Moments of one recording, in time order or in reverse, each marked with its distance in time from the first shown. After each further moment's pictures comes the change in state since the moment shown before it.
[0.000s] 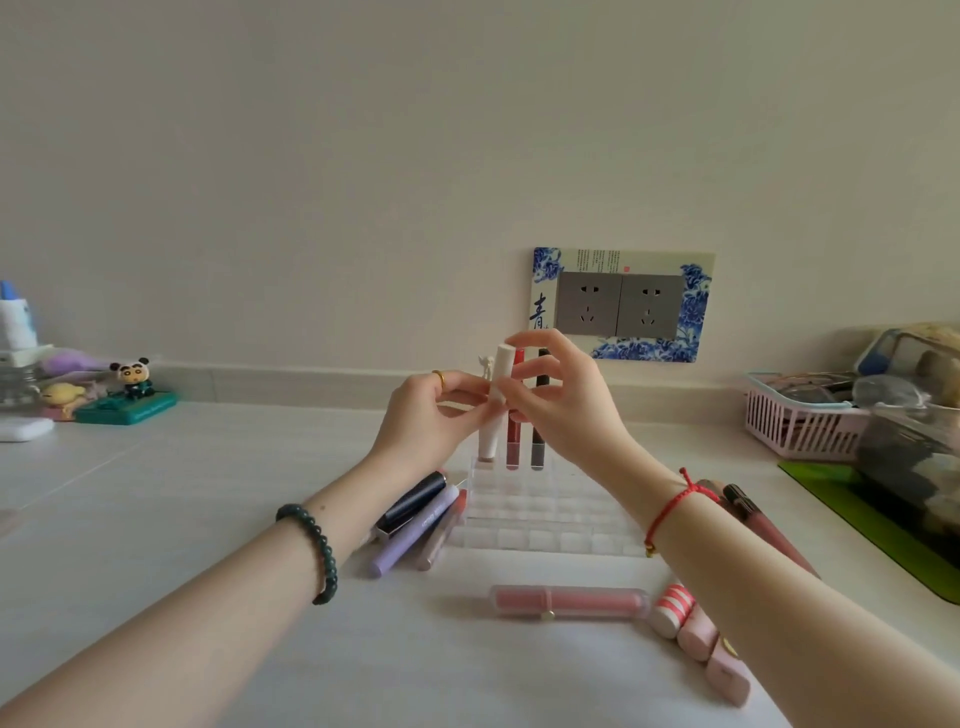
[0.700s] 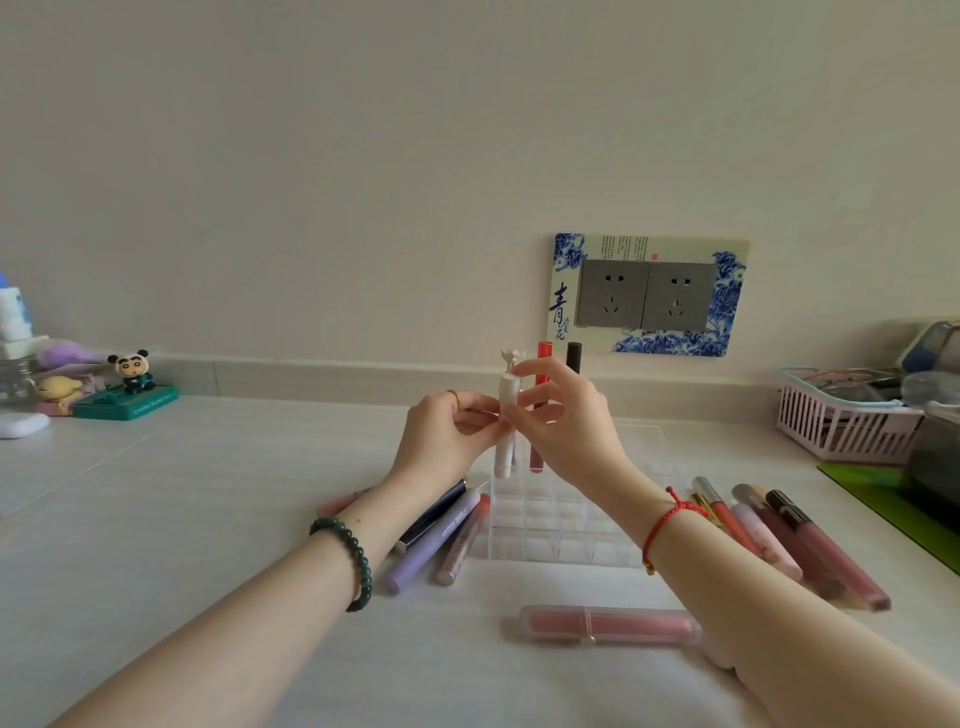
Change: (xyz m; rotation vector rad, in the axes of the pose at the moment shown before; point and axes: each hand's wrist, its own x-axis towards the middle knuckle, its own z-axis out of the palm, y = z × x) left_hand 0.015 -0.041 0.004 0.023 0.008 -0.103; right_hand 0.010 0.038 0.030 -0.085 -0.010 0.042
